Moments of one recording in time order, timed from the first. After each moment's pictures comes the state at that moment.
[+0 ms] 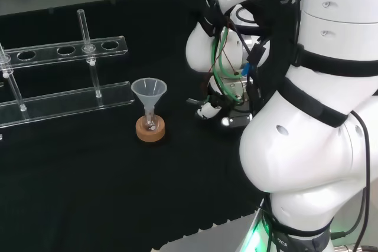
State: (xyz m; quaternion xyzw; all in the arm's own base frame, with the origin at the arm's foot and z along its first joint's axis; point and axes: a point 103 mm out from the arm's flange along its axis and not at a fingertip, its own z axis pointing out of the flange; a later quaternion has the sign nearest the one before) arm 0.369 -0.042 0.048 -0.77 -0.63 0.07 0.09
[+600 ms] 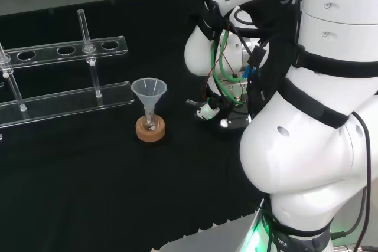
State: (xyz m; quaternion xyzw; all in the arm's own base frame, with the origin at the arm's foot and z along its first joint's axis) arm 0.367 -0.038 0.049 -0.76 -0.64 0.07 0.08
